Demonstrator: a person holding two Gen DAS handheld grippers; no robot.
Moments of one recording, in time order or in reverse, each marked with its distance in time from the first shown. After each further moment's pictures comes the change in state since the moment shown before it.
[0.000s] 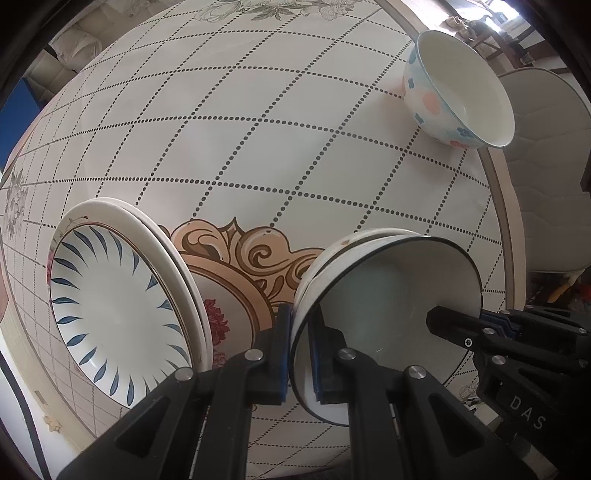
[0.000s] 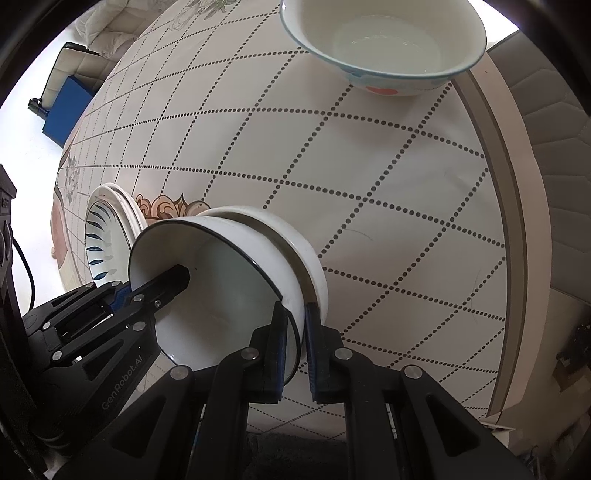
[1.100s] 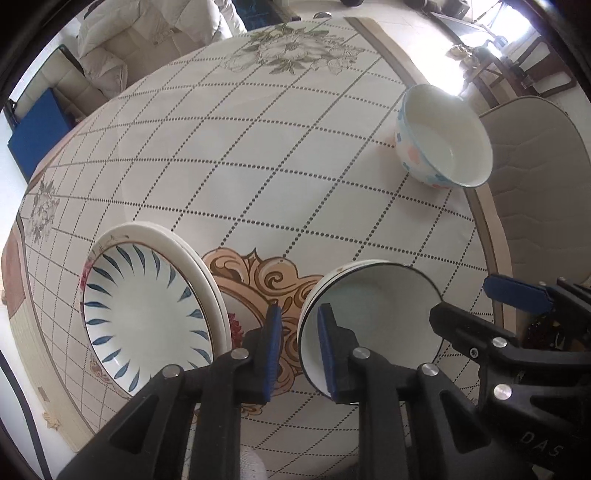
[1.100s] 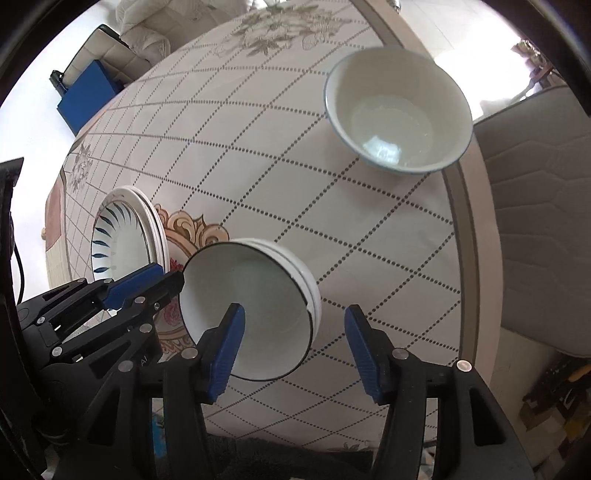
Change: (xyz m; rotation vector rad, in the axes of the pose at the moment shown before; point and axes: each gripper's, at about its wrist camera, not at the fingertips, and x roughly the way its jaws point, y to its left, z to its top) left arm -0.054 0.011 -0.015 -0.021 -0.166 0.052; right arm -0.059 0.021 -0.003 -0.158 -0.175 -0.104
